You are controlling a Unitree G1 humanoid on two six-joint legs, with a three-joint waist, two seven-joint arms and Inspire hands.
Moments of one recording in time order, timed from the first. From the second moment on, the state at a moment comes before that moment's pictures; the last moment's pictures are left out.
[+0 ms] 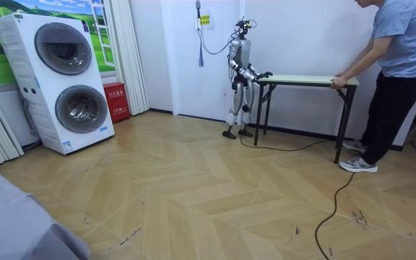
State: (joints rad) left arm 0.20 0.10 -0.29 0.45 -1.38 -0.03 -0.11; right arm 0.18 -0.15 0.26 0.38 1.37 -0.05 0.05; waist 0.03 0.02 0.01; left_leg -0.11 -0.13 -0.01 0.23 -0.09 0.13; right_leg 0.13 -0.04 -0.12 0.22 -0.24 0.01
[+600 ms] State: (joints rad) left arm 0.18 0.12 -0.24 0.67 -1.21 0.02 -0.34; right arm 0.18 -0.15 0.19 0.65 1.32 -0.02 0.34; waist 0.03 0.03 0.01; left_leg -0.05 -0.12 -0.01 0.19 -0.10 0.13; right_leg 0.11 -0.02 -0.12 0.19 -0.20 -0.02
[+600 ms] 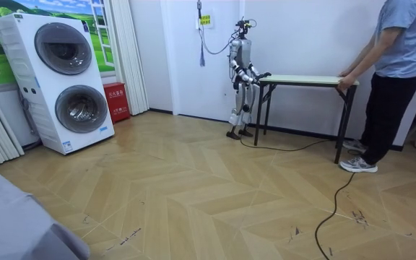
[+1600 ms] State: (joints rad) left arm 0.17 0.14 -0.18 0.76 -1.06 0.01 -0.41; right arm 0.25 -0.19 0.17 0.80 1.25 0.04 0.47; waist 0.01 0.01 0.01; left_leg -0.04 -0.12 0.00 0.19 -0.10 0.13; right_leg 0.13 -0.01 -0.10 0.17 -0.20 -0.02
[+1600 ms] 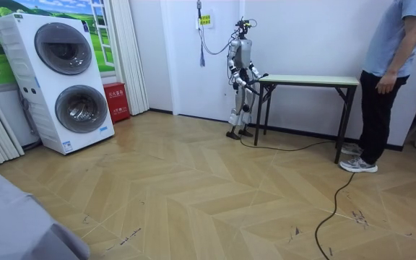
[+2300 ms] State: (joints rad) left arm 0.25 0.14 -0.08 0.74 -0.97 -0.01 -0.44; right arm 0.36 -0.21 0.00 1.04 1.13 0.01 0.42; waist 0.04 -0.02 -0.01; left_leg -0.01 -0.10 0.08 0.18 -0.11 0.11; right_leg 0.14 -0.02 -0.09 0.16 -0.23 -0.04
